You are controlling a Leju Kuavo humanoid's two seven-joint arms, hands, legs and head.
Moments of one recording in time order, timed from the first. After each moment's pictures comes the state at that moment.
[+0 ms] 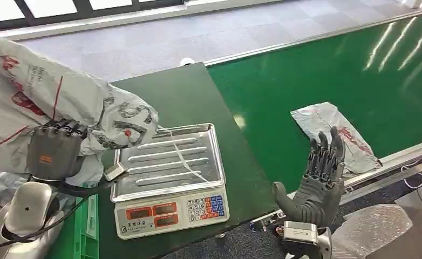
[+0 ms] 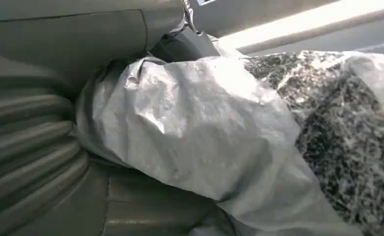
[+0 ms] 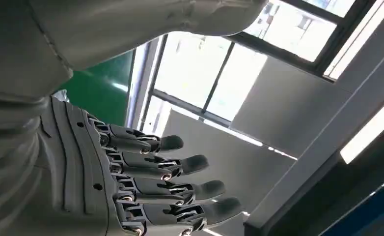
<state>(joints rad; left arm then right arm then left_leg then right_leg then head) -0.53 0.24 -0.46 -1.28 -1.41 0.29 0.03 0.39 0.15 0.00 -2.06 0.53 -0.54 -0.54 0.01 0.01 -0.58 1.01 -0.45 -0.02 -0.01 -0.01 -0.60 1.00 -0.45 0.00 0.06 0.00</state>
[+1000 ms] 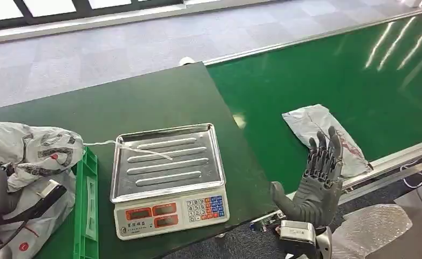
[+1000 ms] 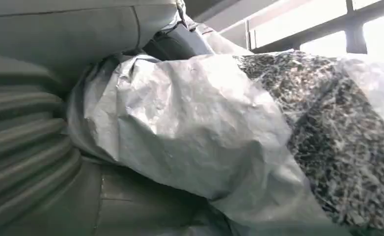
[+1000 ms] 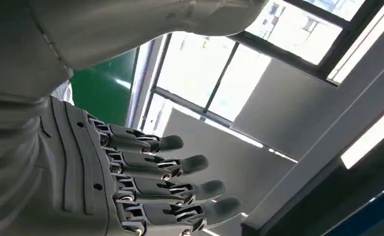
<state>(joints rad) -0.28 0.29 -0.04 -1.25 -1.35 0.25 -0.04 0.38 0.14 0.00 -2.06 0.57 -0.53 -0.53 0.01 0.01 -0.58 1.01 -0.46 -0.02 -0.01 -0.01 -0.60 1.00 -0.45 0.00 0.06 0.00</state>
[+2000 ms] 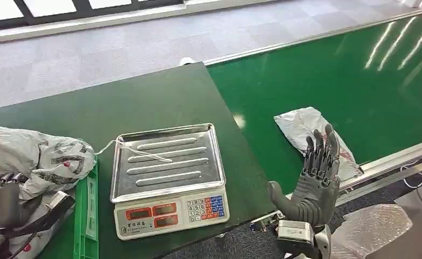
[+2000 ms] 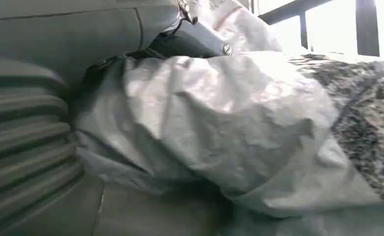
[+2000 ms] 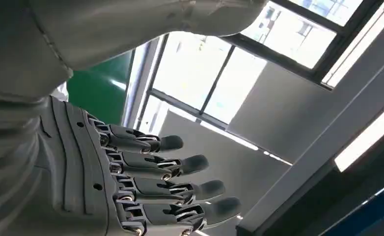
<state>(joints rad) -0.21 0.25 -0.03 -1.28 -1.32 0.20 -0.02 0.37 0.14 0.00 -2.06 0.58 -0.51 -0.53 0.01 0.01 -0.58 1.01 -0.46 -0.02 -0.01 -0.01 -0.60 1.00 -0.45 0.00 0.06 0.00</state>
